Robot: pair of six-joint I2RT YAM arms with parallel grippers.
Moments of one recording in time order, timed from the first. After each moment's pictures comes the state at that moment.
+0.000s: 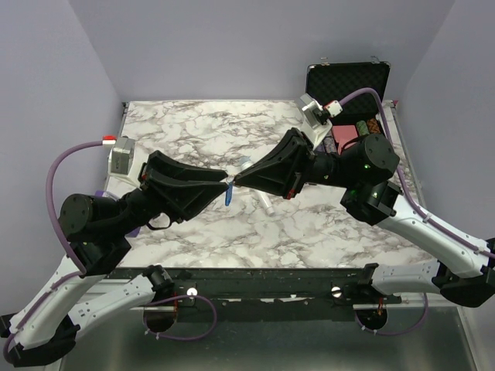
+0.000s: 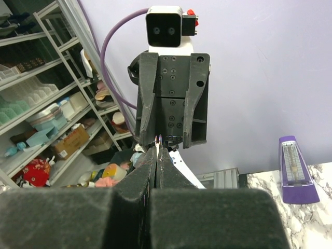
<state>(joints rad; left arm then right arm) -0.85 0.65 1.11 0.06 0.33 -0.68 1.02 1.19 1.39 0.26 -0.58 0.66</state>
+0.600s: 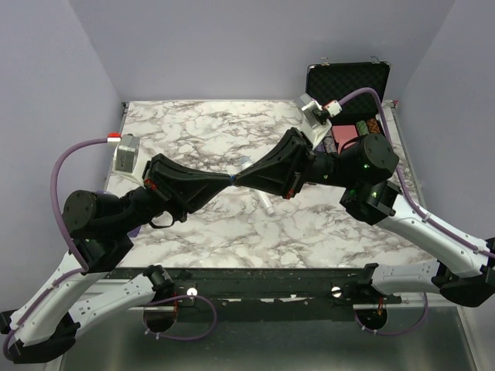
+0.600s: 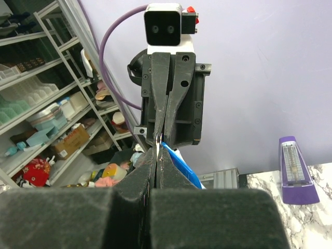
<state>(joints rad) -0.87 0.68 1.13 0.06 0.34 -0.67 1.02 1.20 1.39 0.27 -0.58 0.66</state>
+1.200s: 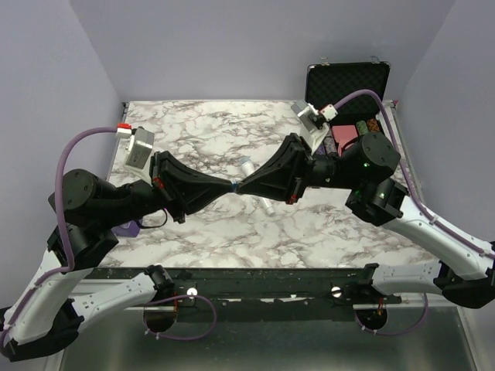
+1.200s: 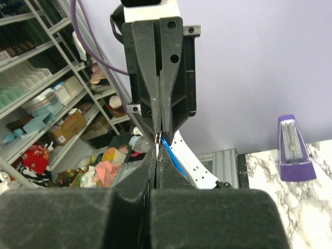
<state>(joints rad) -0.87 0.76 1.37 -0.31 0.42 -0.51 1.02 1.18 1.41 0.13 -0.60 0.61</state>
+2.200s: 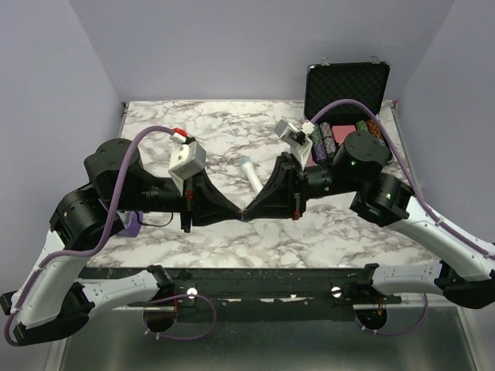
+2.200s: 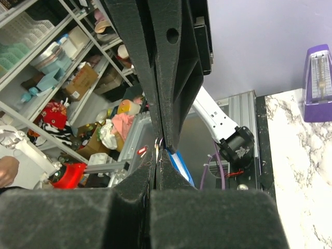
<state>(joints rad) -0.87 0.96 1.64 -0.82 0.71 -0.20 1.03 1.17 1.45 -0.18 -0.73 0.54</state>
